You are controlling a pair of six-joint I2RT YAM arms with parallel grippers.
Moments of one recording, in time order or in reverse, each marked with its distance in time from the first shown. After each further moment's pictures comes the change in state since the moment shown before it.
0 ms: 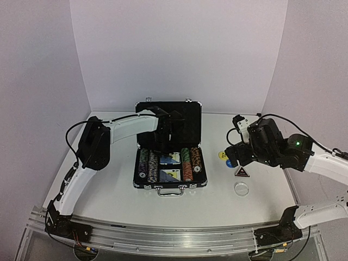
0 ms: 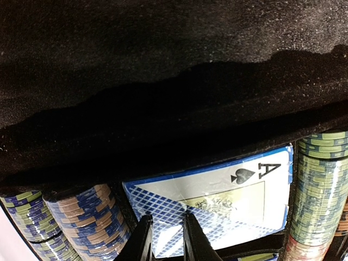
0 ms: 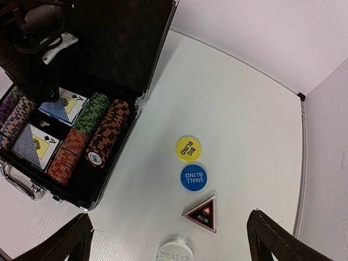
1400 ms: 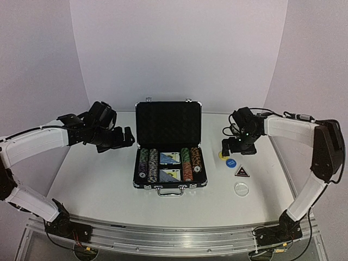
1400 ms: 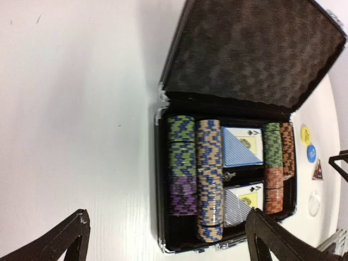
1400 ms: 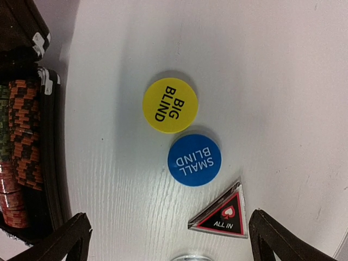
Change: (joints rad) left arm 0.141 -1.149 -1.170 0.576 -0.043 -0.109; right arm -0.453 0.627 0.290 -0.131 -0.449 0.131
